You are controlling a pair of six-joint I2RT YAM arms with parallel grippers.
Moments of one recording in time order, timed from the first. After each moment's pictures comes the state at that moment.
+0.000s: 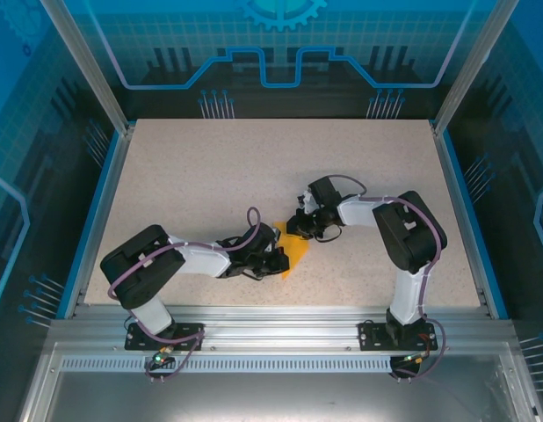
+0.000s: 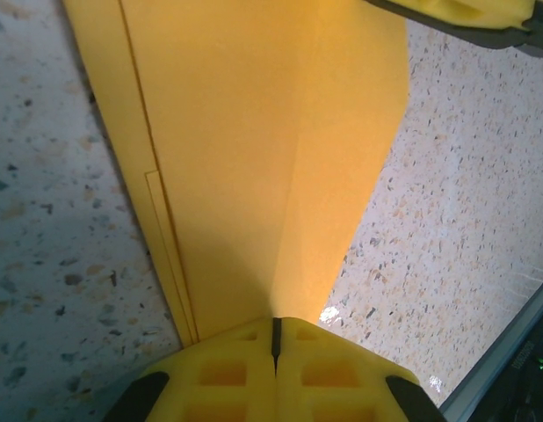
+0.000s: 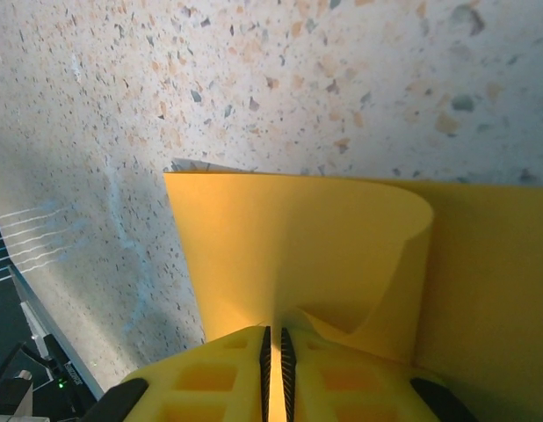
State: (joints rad) left arm -0.83 1.69 0.62 0.18 0.28 -1.01; right arm 0.46 1.92 1.01 -0.21 -0.60 0.66
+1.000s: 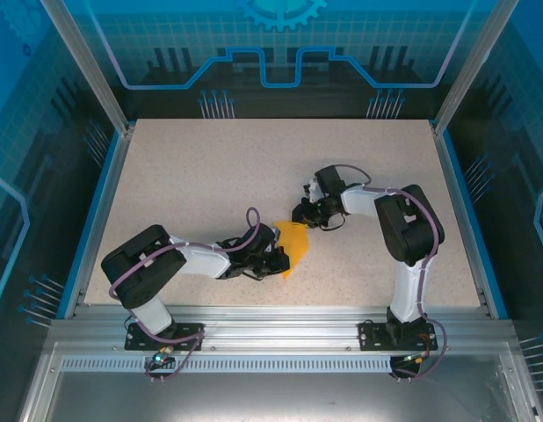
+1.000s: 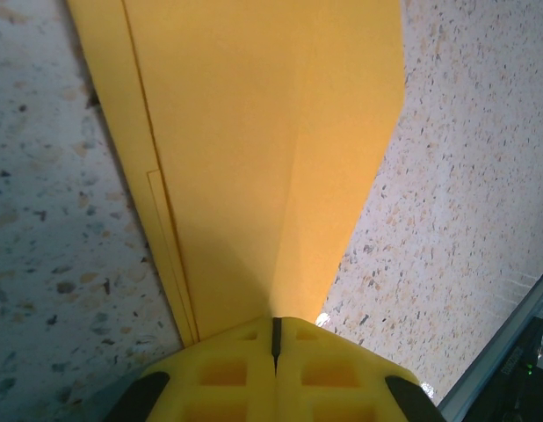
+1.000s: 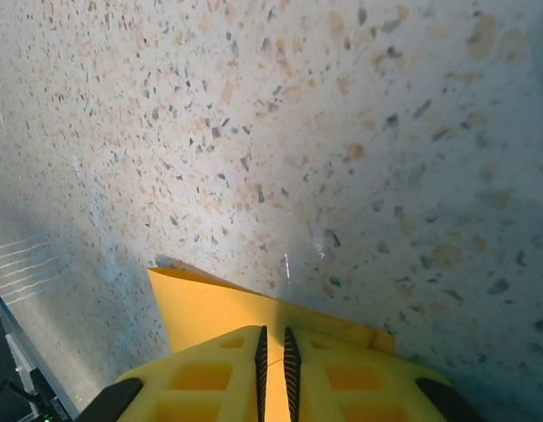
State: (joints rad) left arm -0.83 1.70 0.61 0.22 0.28 -1.03; right arm 0.39 1.98 1.13 -0.30 -0.57 0.57
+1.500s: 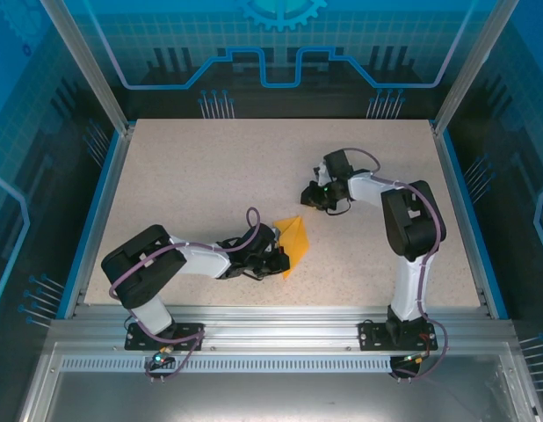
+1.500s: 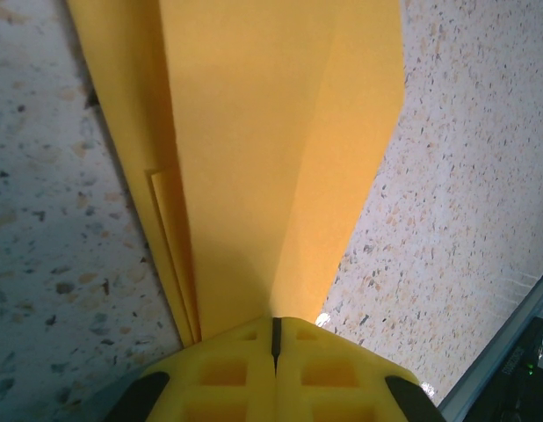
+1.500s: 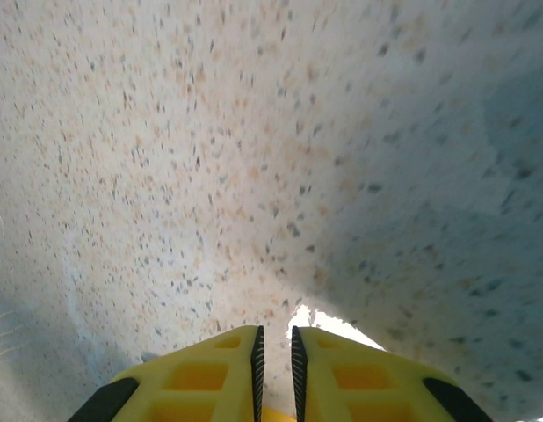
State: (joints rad) left arm -0.83 1.70 0.61 0.22 0.28 -1.03; right arm 0.31 2.01 1.28 -0.37 -0.47 0.51
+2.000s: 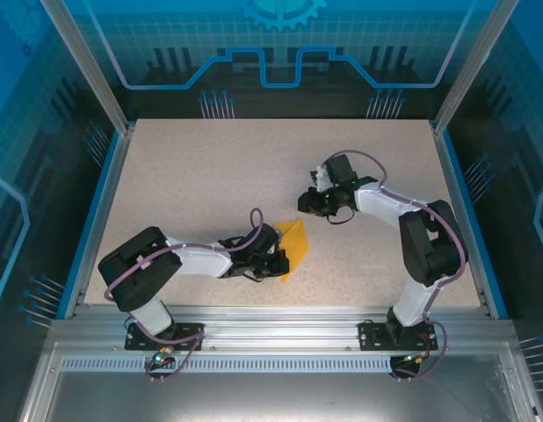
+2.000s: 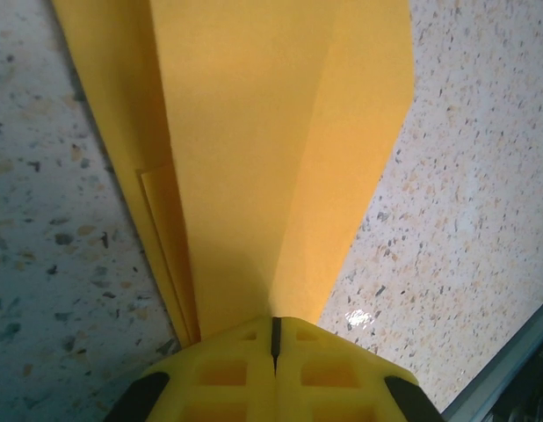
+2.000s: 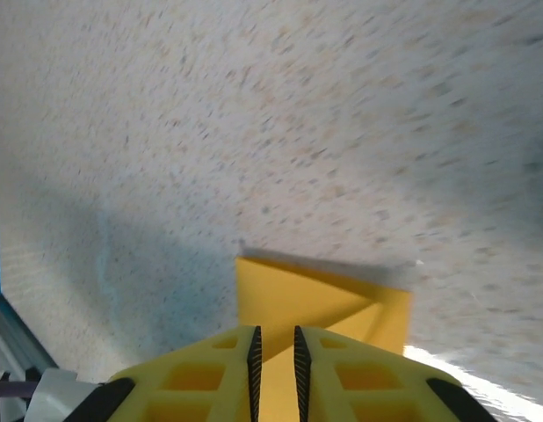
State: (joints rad) left arm -0.85 1.67 0.67 0.07 0.25 -0.97; right arm 0.39 1.77 1.12 -0.37 -0.52 0.51
